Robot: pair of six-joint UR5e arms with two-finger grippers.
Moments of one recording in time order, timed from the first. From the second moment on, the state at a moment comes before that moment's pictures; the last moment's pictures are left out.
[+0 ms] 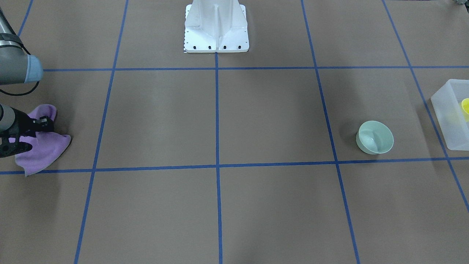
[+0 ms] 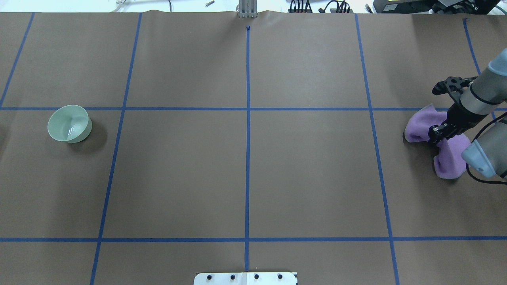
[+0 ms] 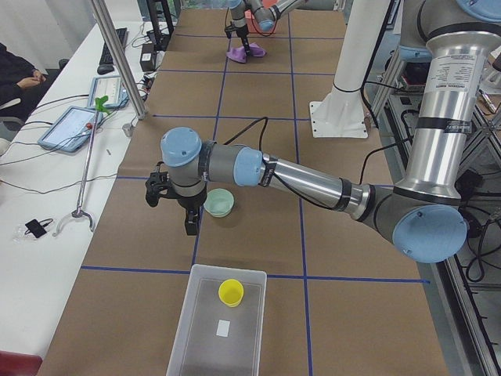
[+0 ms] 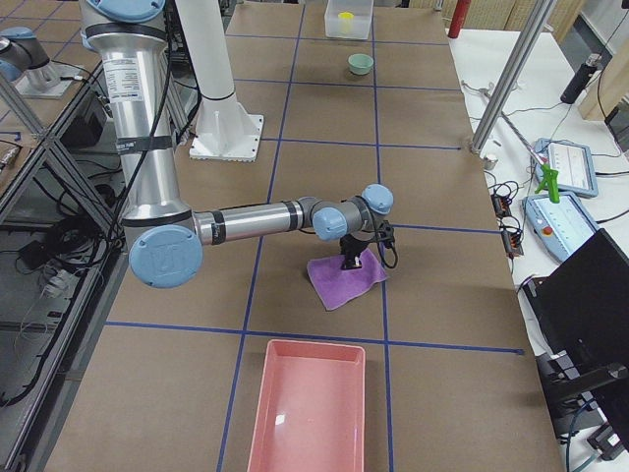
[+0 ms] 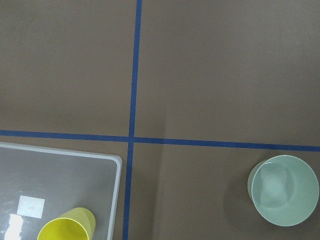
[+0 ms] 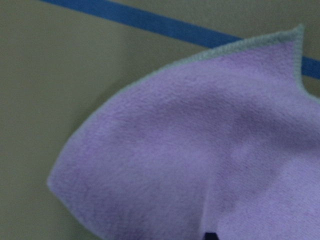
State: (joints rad) left arm -1.58 -1.70 -1.74 -1.39 -2.41 -0.14; right arm 1.03 -1.45 1.57 -1.41 2.31 0.32
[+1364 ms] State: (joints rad) left arm -1.31 -1.72 -1.64 -1.81 -2.41 -0.68; right arm 1.59 -1.59 1.90 -1.83 2.25 -0.12
